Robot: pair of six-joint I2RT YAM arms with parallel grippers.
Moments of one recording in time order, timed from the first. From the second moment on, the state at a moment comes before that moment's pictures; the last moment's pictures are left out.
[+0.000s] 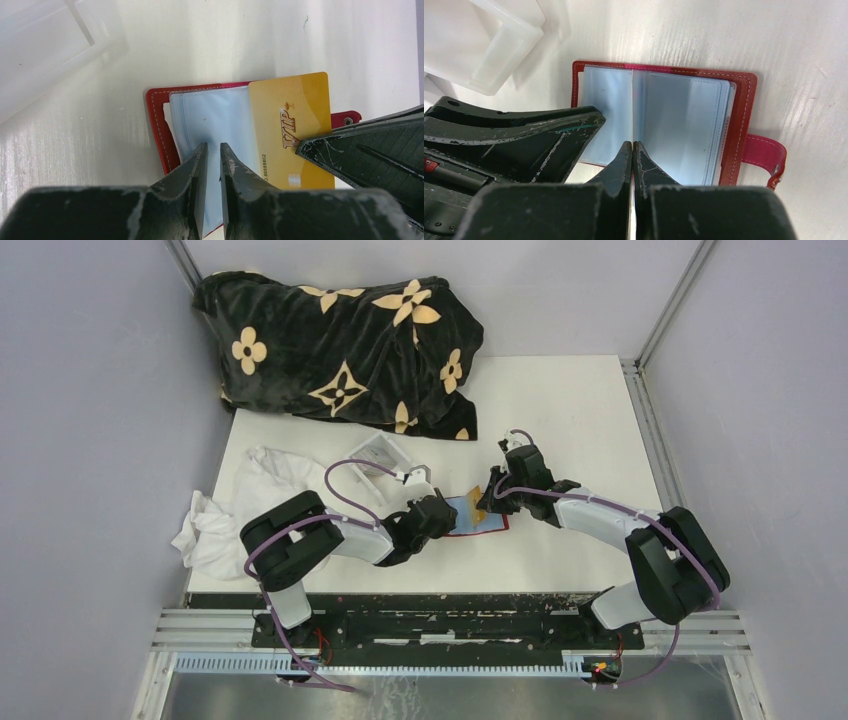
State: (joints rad) left arm -0.99 1.76 0.66 0.50 -0.46 -0.98; right arm 0.52 1.45 0.71 -0.06 -0.18 0.59
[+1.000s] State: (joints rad) left arm -0.99 1.76 0.65 0.53 -0.46 -0.98; right arm 0.50 1.42 0.64 0.02 -0.20 0.71
